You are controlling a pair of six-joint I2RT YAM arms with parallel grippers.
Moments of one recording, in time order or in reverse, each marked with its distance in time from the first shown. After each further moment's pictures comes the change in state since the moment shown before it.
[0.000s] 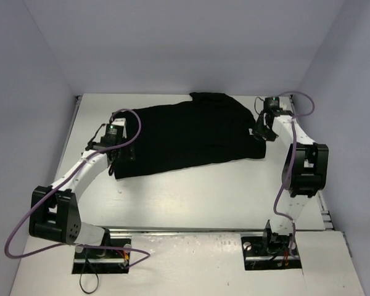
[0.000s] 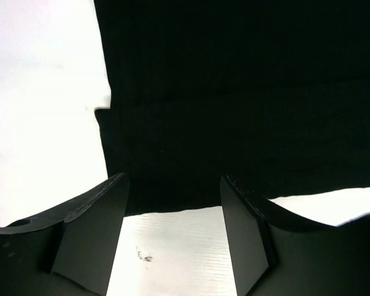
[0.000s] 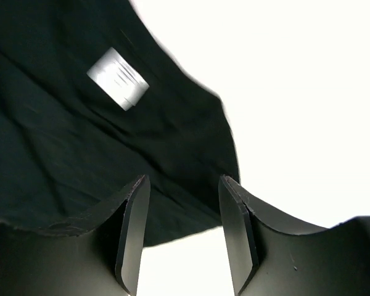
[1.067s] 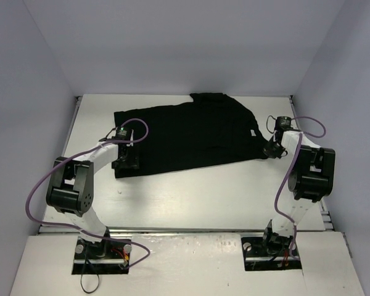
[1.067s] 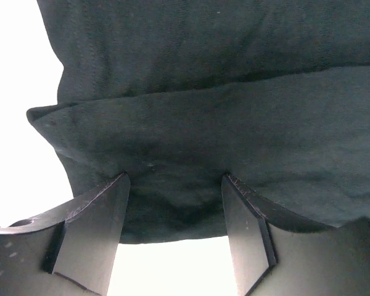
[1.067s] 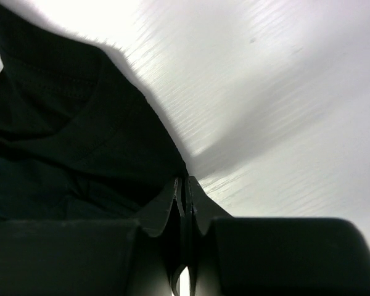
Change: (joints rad) left arm 0.008 0.292 0.047 -0.032 0.040 0.008; right arm -0.146 -0.042 -0.293 0.149 -0.072 0.103
